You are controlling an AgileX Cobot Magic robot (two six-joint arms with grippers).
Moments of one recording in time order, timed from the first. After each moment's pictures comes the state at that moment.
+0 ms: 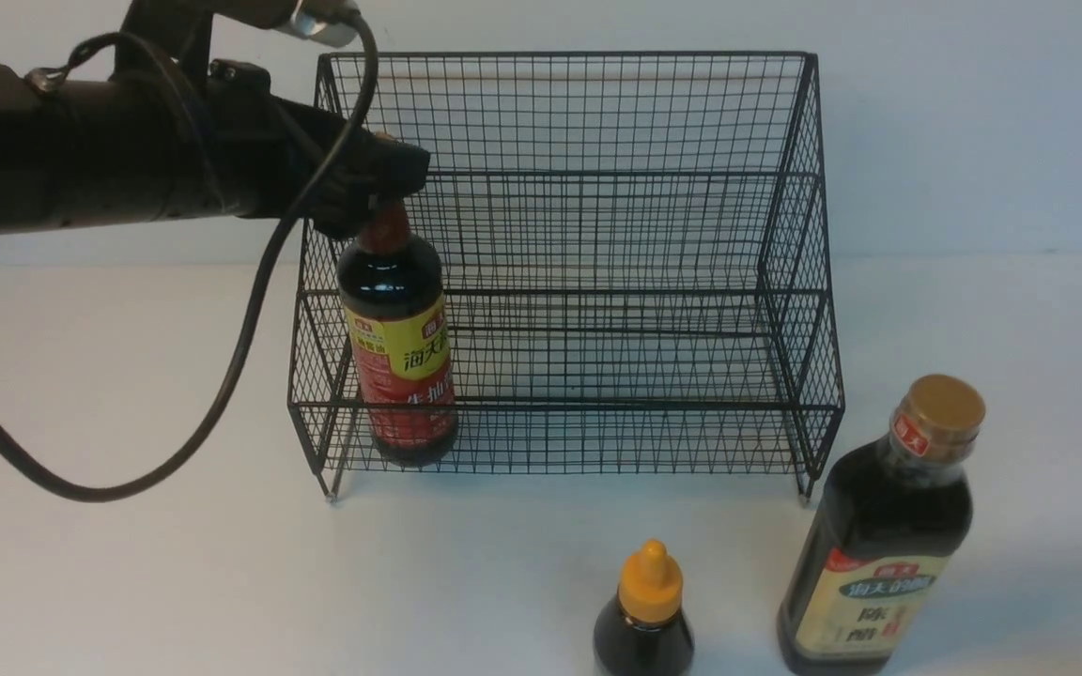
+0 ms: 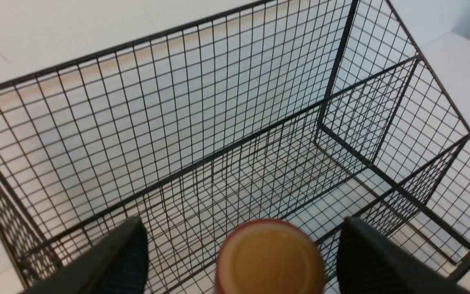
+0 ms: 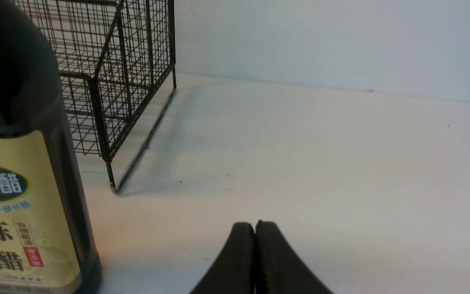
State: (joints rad) right arm 0.05 -0.01 0.02 -0.05 0.39 -0.02; left arm -0.14 1.44 -1.14 -1.18 0.49 1.27
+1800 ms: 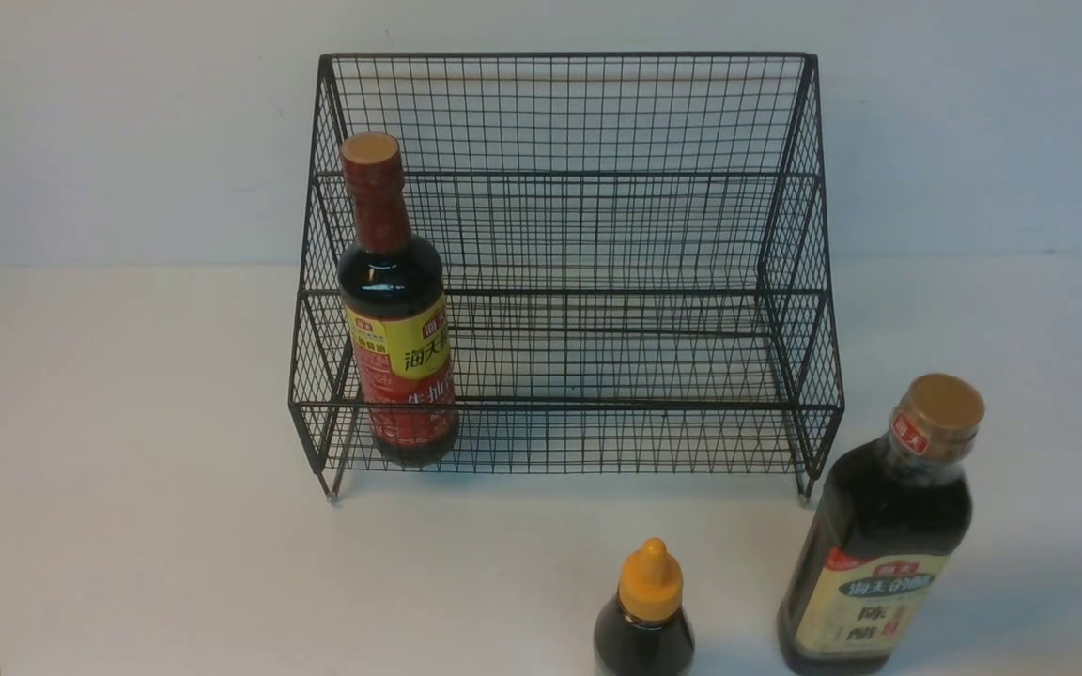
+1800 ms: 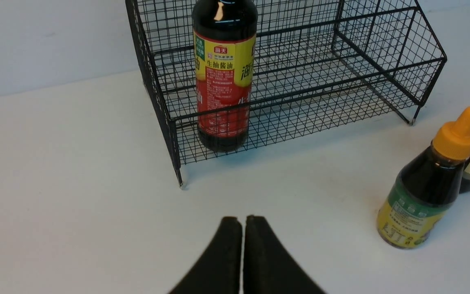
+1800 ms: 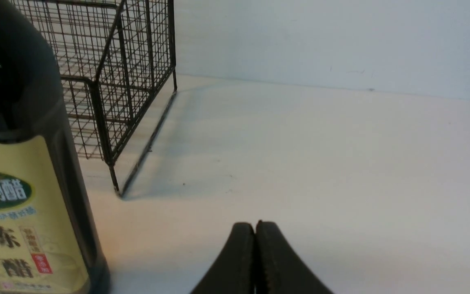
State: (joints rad) right arm 0.05 -0.01 0.02 0.02 0.38 0.02; left arm -0.14 0.19 -0.55 -0.33 0.86 0.24
